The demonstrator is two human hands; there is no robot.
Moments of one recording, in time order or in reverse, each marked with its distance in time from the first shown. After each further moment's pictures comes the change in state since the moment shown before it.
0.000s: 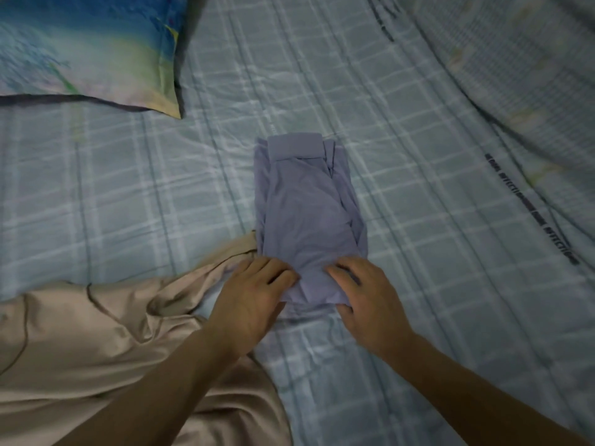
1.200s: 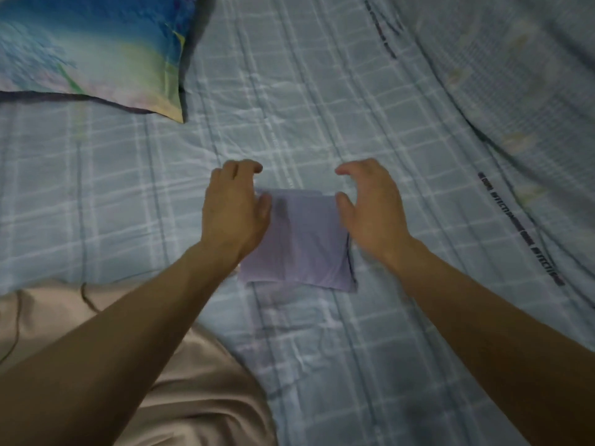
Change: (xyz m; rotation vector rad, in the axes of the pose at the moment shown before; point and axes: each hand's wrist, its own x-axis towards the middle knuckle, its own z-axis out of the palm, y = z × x) left_hand 0.097 -0.034 -0.054 -0.082 0.336 -0.481; right_hand 0.140 0.008 -0.072 0.063 0.086 0.249
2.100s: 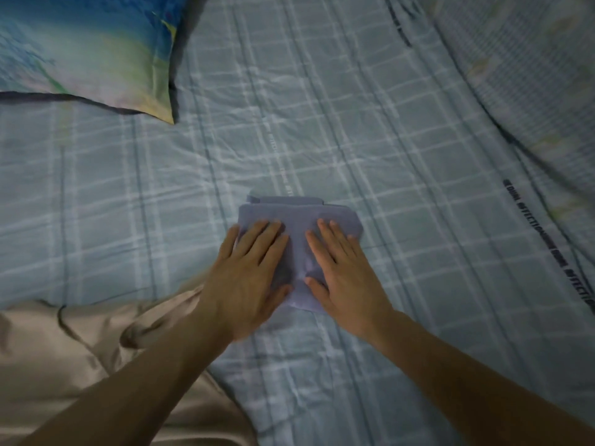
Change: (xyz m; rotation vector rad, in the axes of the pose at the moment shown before) left_hand -0.050 -0.024 0.045 0.335 -0.349 0.361; right_hand -0.054 0.046 0.078 -0.133 -0.341 -0.209
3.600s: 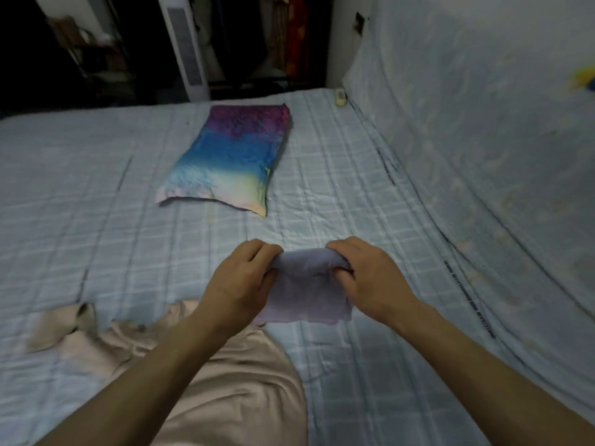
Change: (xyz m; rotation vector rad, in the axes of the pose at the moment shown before) left_hand -0.164 0.060 -0.347 -0.232 0.441 -0.091; right_hand -0.086 -0.229 -0.313 0.219 0.203 -0.133
